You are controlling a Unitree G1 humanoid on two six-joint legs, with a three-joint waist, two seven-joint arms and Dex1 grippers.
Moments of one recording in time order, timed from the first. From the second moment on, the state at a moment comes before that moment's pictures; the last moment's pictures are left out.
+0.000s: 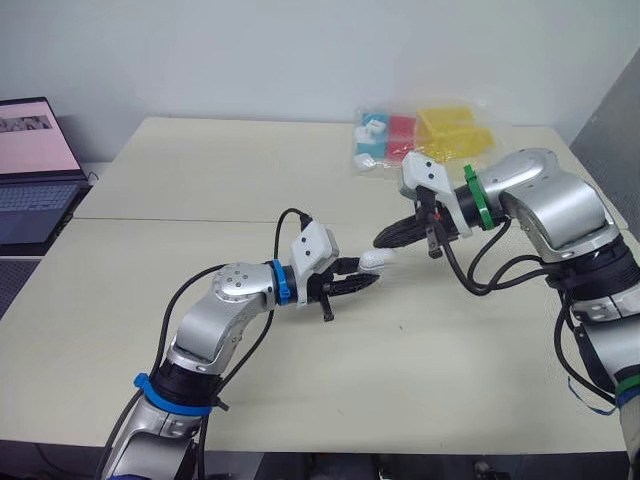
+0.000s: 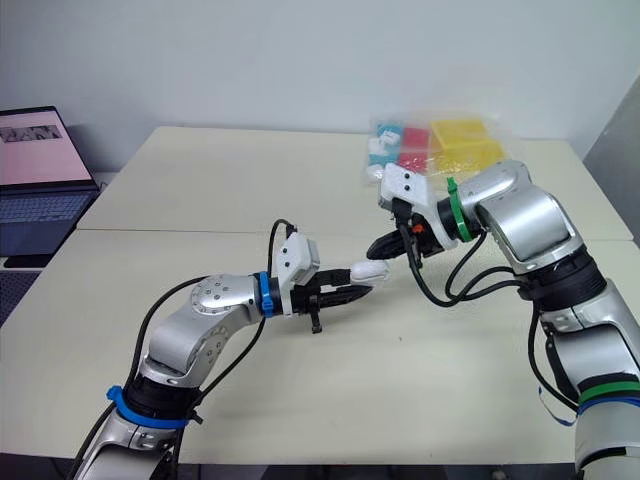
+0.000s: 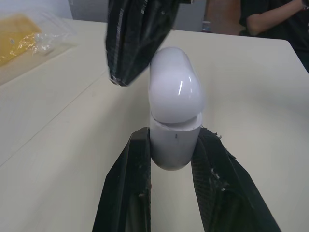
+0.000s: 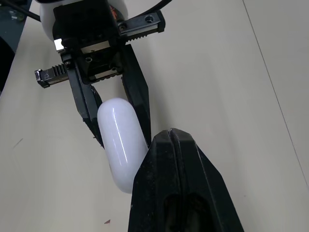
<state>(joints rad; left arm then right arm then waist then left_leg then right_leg) -0.47 0.42 -0.21 -0.23 -0.35 0.49 -0.90 -1.06 -0.72 0.41 0.04 0.28 0.78 1.36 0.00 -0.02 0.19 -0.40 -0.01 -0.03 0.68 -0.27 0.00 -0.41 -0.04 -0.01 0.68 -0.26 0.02</state>
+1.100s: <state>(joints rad) -0.47 0.39 -0.20 -0.22 -0.40 0.57 -0.85 -0.92 -0.76 0.38 -0.15 0.10 0.53 1.26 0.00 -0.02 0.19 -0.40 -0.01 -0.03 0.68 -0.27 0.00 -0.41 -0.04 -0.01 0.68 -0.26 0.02</state>
